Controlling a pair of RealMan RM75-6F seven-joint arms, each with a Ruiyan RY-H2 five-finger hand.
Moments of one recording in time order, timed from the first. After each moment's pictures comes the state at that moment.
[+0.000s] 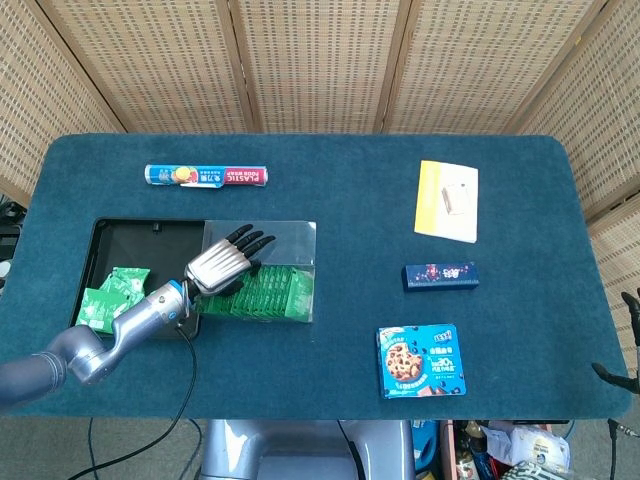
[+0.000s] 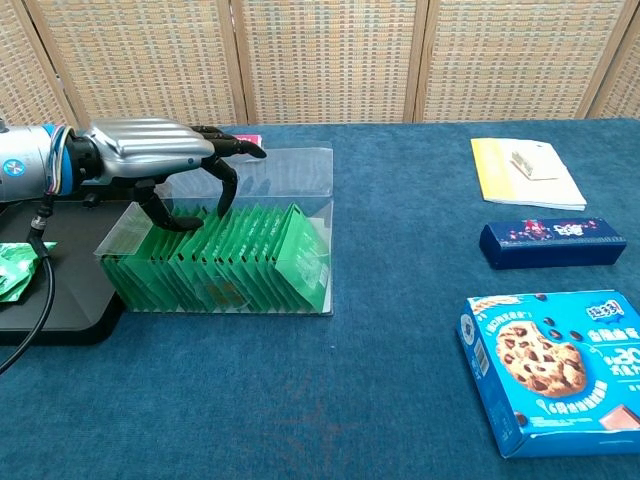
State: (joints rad) left arm -0.93 -1.44 -0.02 -1.22 1.59 0.83 -0.02; right arm 0.02 -1.07 0.11 -1.50 -1.33 1.42 0.08
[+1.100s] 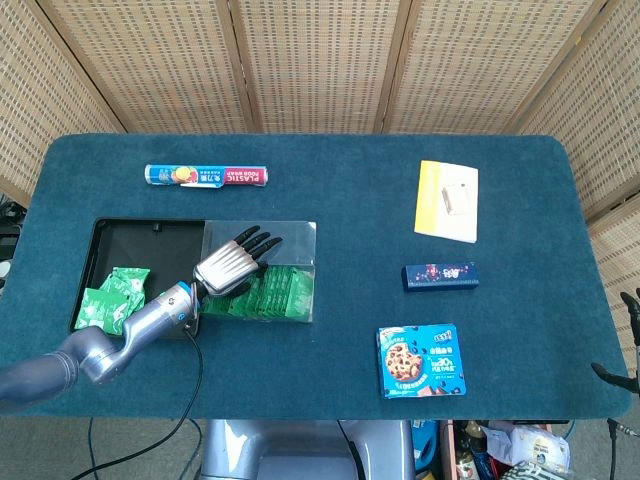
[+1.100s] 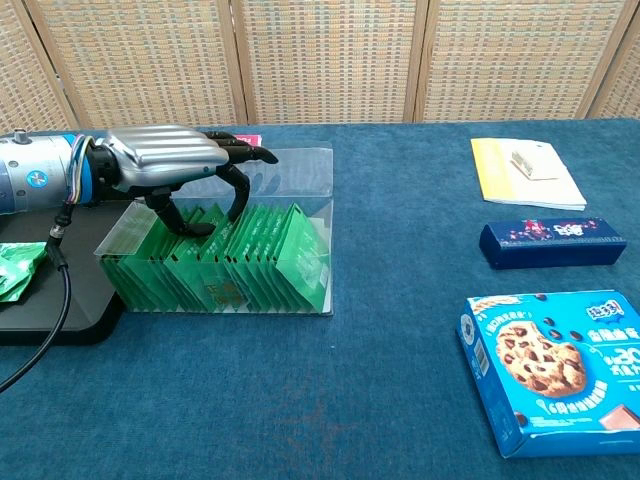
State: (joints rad) left arm -0.94 -1.49 -0.02 -1.19 1.57 0.84 0.03; right arm 0.02 -1.07 0.12 -1.50 -1.33 1.41 0.09
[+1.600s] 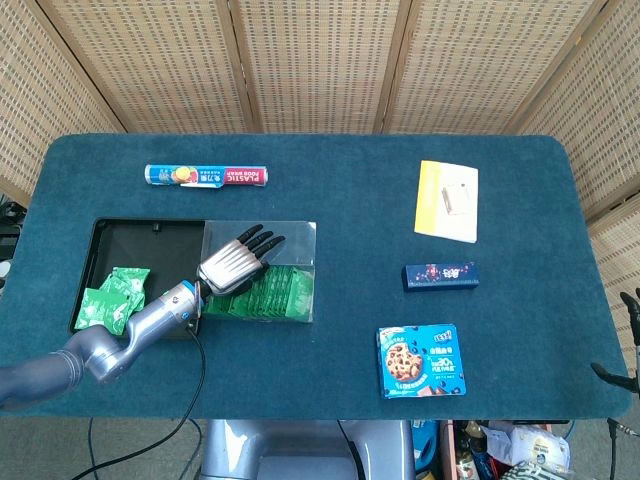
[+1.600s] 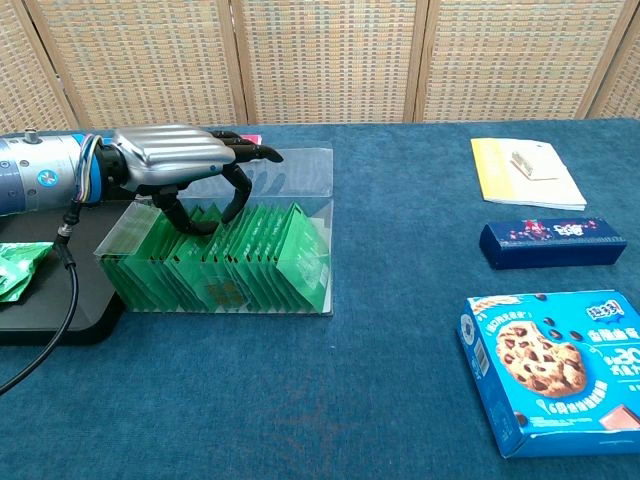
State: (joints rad) left arm -0.95 -1.50 -0.03 -1.18 1.56 0.83 0.03; right arm 0.02 -1.07 0.12 -1.50 -1.33 1.41 0.09
